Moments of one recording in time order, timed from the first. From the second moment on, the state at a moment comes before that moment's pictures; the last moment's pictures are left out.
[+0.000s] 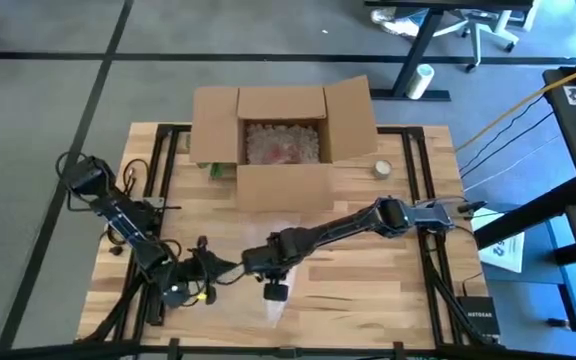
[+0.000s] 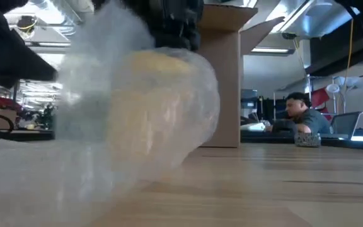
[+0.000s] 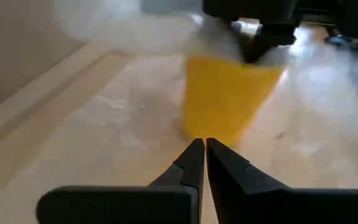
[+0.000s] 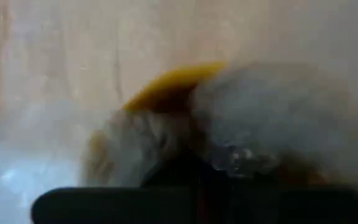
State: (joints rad) left arm -0.89 1.47 0.51 0.18 -1.01 -0.85; right arm 0.30 2.42 2.16 -1.04 -0.14 0.36
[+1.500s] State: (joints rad) left arm -0.65 1.47 0.49 0.80 -0.58 -0.28; right arm 0.37 2.29 2.35 -1.20 0.24 0.28
